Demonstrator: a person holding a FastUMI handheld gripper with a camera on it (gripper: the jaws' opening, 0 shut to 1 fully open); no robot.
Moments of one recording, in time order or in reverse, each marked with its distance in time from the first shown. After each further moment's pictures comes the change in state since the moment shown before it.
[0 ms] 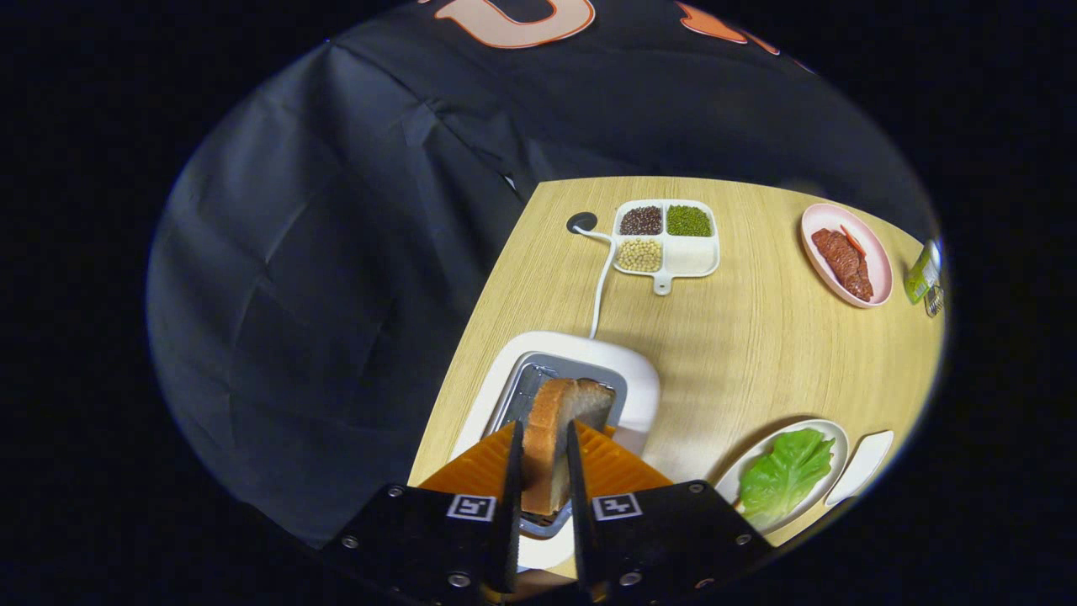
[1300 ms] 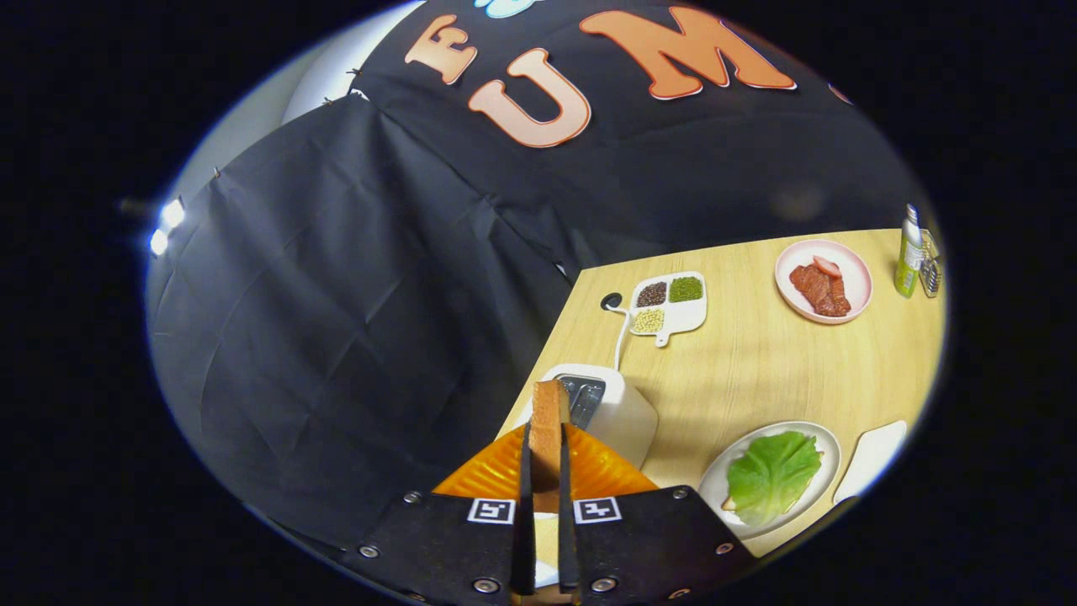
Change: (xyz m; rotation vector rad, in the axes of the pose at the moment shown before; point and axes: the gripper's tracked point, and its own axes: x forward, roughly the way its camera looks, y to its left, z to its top) arm -0.143 -0.028 -0.010 0.041 -0.313 0.242
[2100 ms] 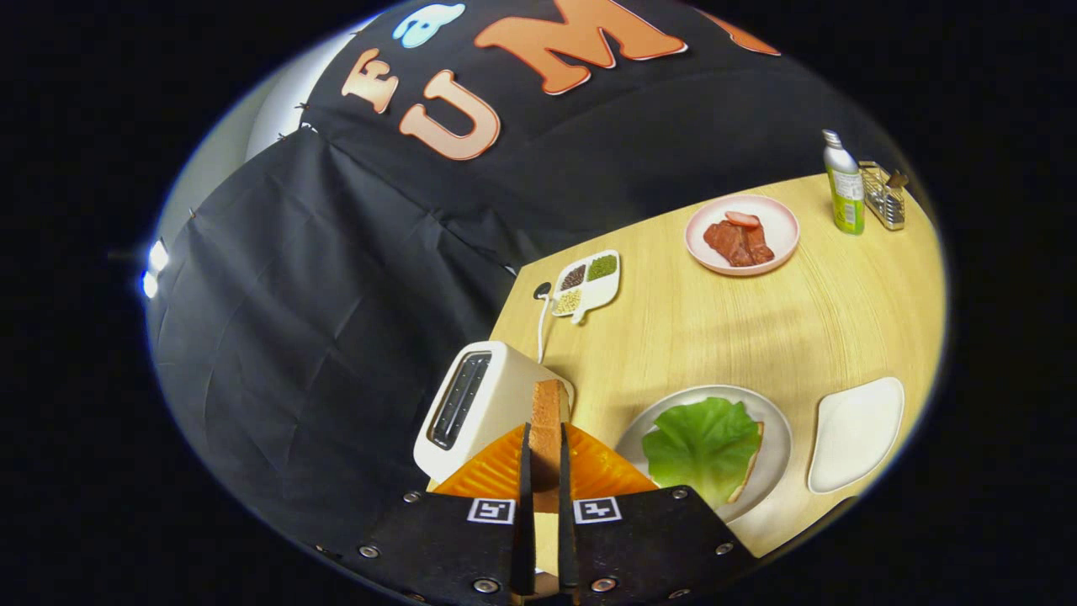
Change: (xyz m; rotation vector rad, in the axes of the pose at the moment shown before) arm -0.029 -0.126 -0.049 0.141 -0.020 -0.055
